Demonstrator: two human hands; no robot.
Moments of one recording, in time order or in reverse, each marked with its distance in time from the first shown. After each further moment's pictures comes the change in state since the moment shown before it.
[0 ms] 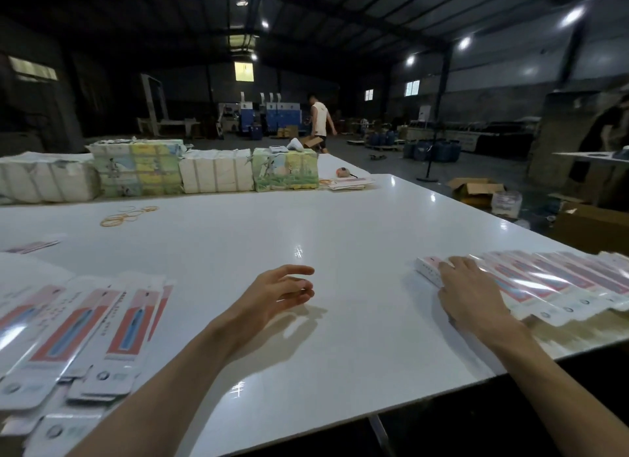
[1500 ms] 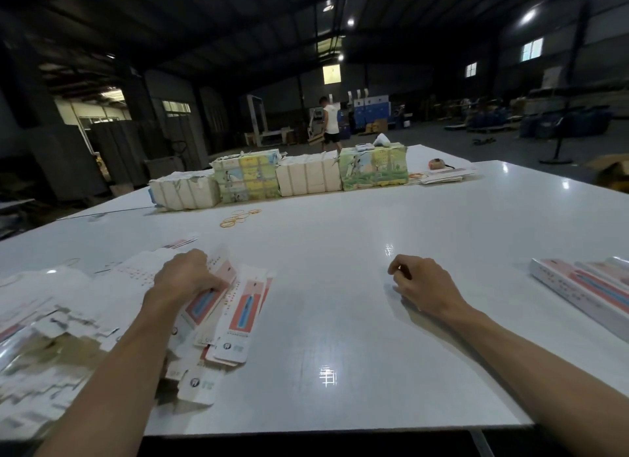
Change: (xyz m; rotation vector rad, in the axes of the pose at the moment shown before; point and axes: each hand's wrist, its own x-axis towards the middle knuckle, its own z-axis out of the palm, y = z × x) left_hand -0.130 0.134 -0.153 1.440 0.830 -0.604; right_hand 0.031 -0.185 0.020 0.788 -0.110 -0.327
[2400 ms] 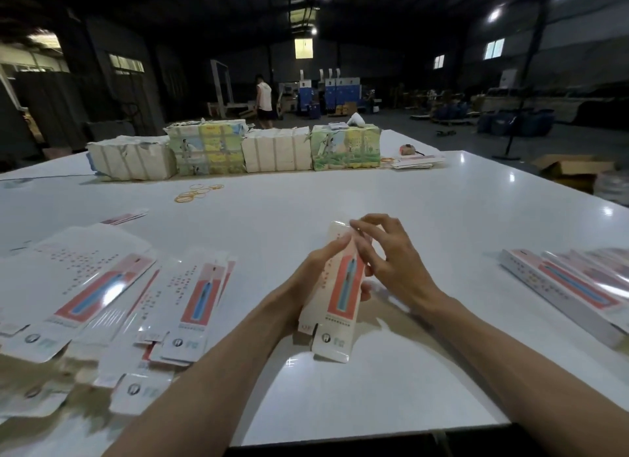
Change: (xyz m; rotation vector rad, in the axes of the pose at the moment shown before) left_hand -0.040 0.186 0.144 -1.394 -0.897 0.564; right_hand 0.005 -0.015 0.000 0.125 0.146 -0.271
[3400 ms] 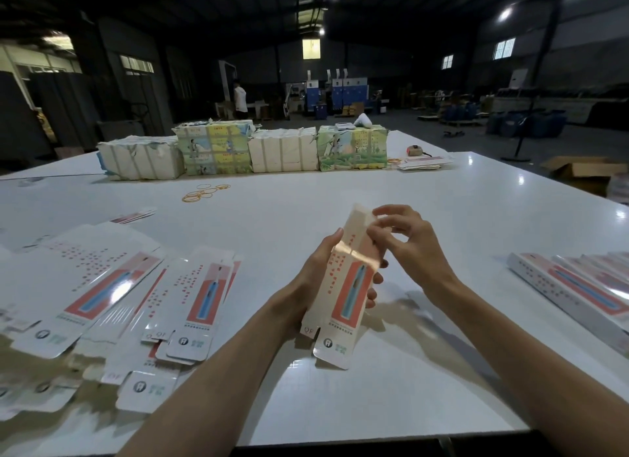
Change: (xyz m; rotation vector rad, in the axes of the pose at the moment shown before) left_hand -0.003 0.008 0.007 -0.057 -0.052 -0.035; right_hand 0.014 -0.007 -0.022 0.330 0.102 0.142
